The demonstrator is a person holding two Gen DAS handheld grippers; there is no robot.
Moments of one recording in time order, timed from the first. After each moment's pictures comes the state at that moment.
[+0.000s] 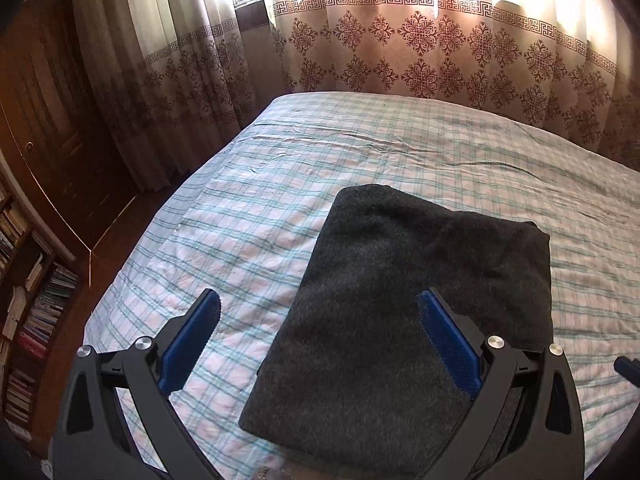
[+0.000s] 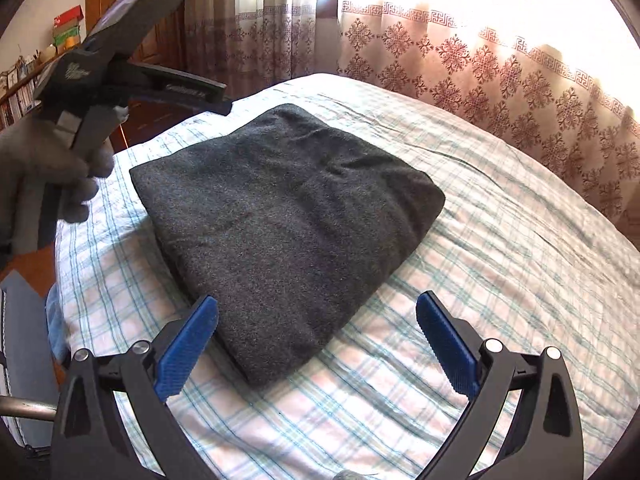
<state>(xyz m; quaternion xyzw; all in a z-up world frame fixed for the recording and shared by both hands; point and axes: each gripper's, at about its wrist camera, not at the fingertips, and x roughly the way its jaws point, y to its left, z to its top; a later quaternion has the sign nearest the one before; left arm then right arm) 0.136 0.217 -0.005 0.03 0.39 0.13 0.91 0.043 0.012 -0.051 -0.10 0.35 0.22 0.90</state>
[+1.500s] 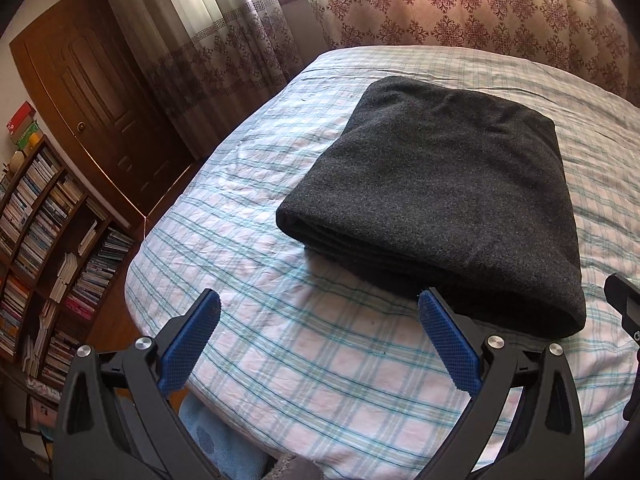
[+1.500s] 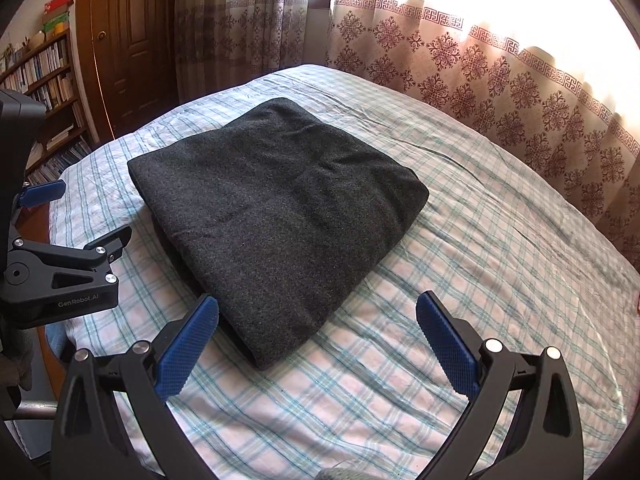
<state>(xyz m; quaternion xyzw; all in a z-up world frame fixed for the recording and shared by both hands) 0.016 0.176 -0.045 0.07 0.44 0.23 0.87 0.030 0.021 -0.041 -0.14 0.38 0.19 0.89</state>
